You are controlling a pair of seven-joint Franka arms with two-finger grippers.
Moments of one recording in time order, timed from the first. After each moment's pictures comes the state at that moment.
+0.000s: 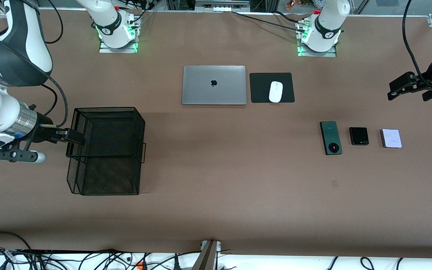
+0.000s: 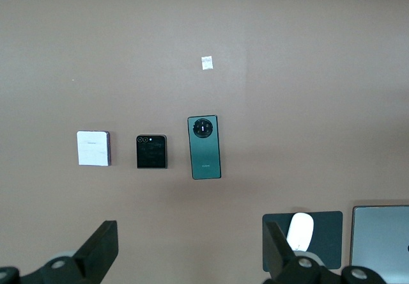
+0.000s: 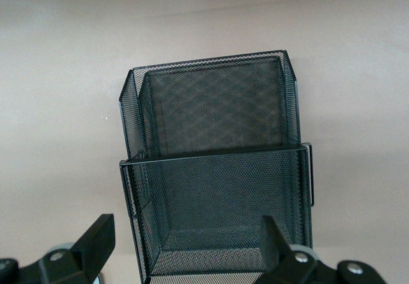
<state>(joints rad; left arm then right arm) 0.05 0.07 -0.06 -1.47 0.01 1.51 -0.01 0.00 0.36 0.11 -1.41 0.04 1.78 0.19</state>
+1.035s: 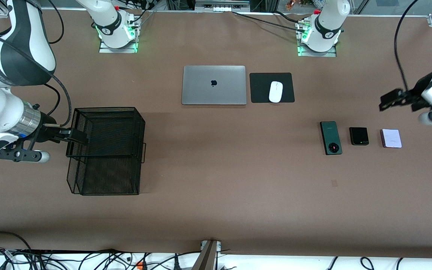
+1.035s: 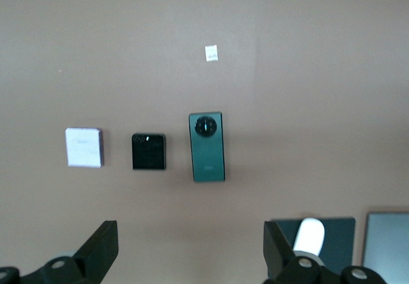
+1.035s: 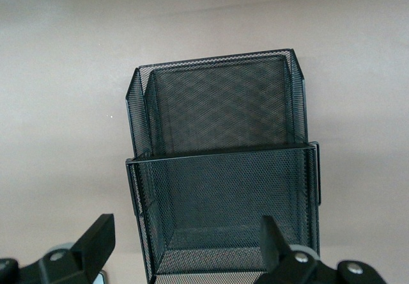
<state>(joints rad) 0.05 0.13 -0.05 -1.60 0.01 1.65 -0.01 0.01 0.36 0.12 -1.41 0.04 1.78 0.20</state>
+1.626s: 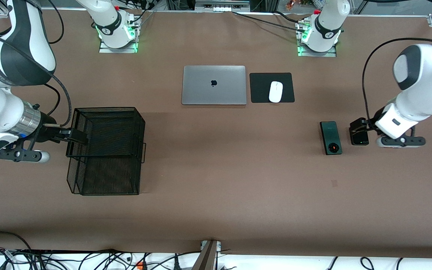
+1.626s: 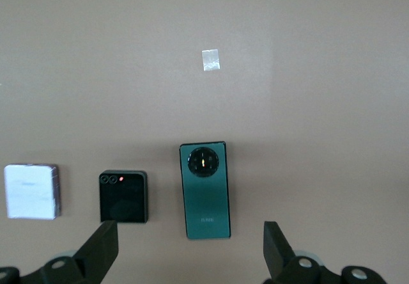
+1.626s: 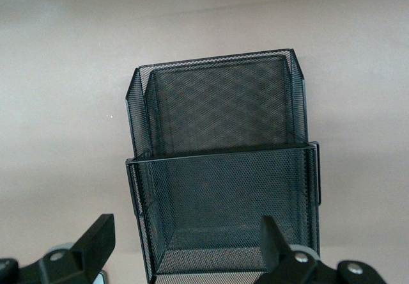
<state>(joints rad) 0.06 0.15 -0.05 -1.99 0.01 2.15 -0.01 0.01 0.36 0.12 -1.41 0.04 1.78 0.20</state>
